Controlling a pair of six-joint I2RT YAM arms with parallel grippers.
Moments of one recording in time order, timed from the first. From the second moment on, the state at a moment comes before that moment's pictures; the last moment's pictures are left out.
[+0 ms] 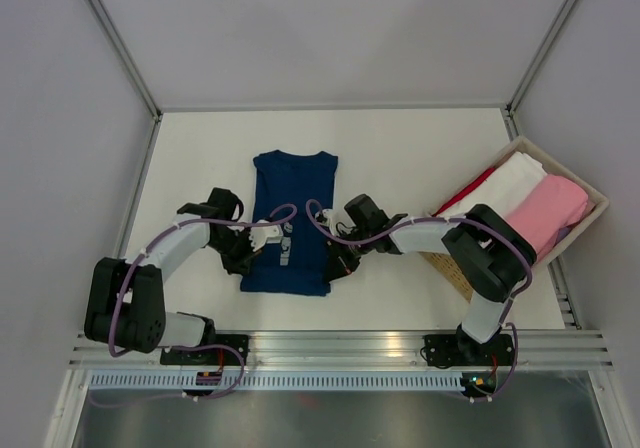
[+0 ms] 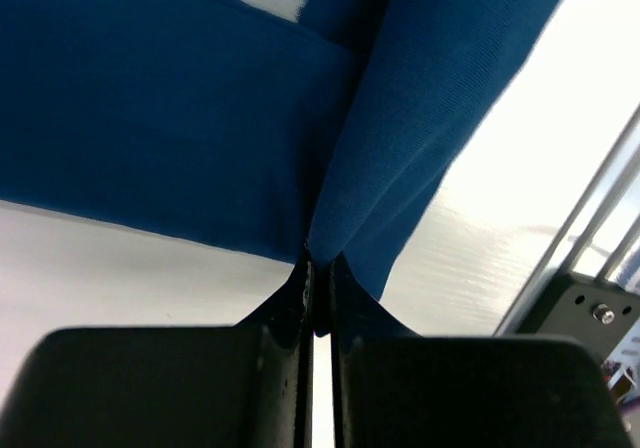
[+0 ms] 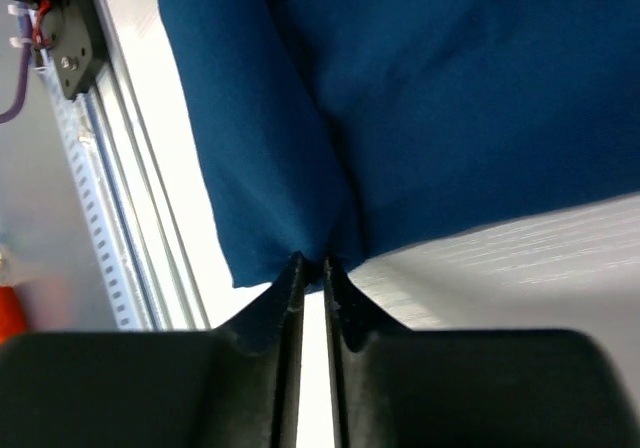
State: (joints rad) left arm -0.22 1.35 0.75 -0.88 0.45 0.95; right arm 0.73 1.78 0.85 -0.02 -0.77 0.12
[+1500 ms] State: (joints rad) left arm -0.19 1.19 0.76 -0.62 0.23 0.62; right arm 0.75 1.76 0.71 0.32 -0.56 0.43
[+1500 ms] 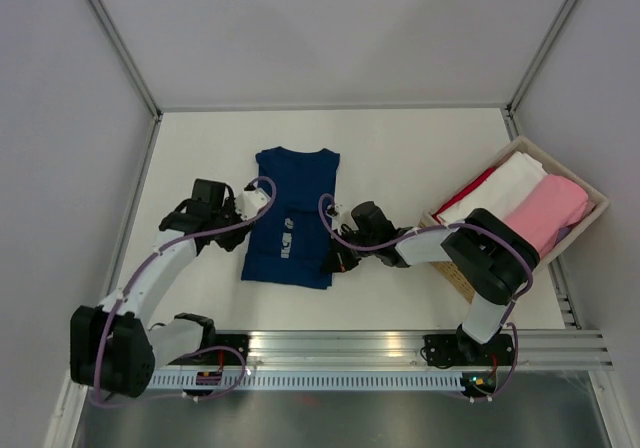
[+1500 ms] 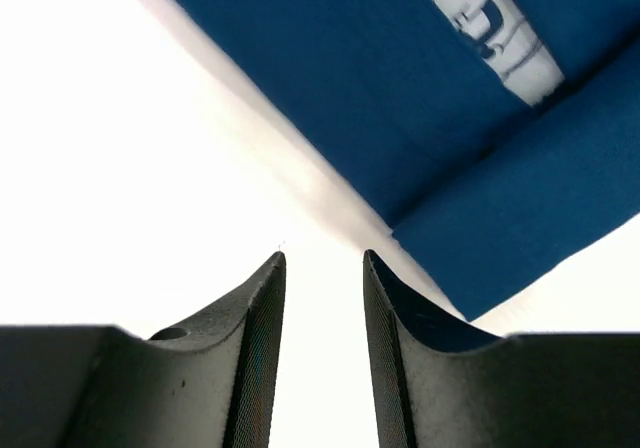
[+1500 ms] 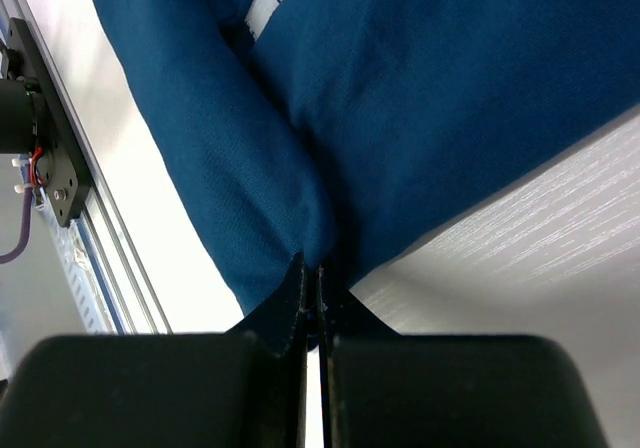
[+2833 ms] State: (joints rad) left arm -0.61 0.95 0.47 -0.61 0.08 0.88; right arm 0.91 1.36 0.70 0.17 -0.34 0.05
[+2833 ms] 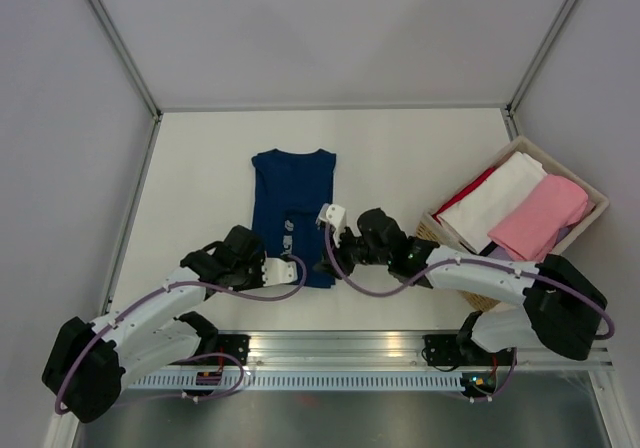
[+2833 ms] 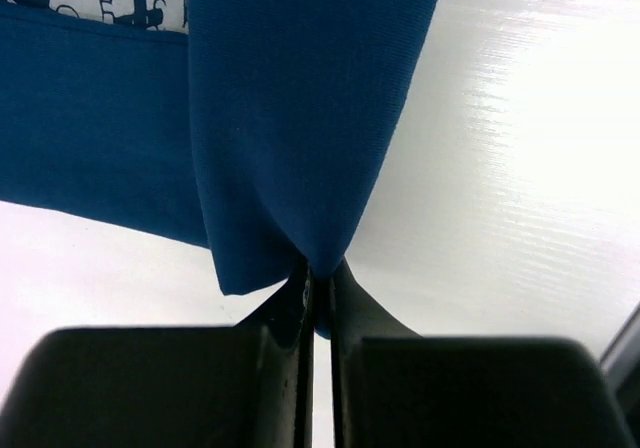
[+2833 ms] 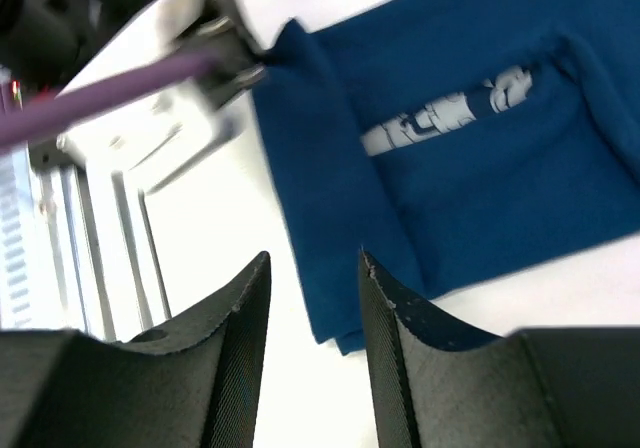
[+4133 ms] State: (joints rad) left arm -0.52 1.03 0.57 -0.82 0.20 0.91; right arm 1.27 1.55 0.66 0.11 0.15 -0.31
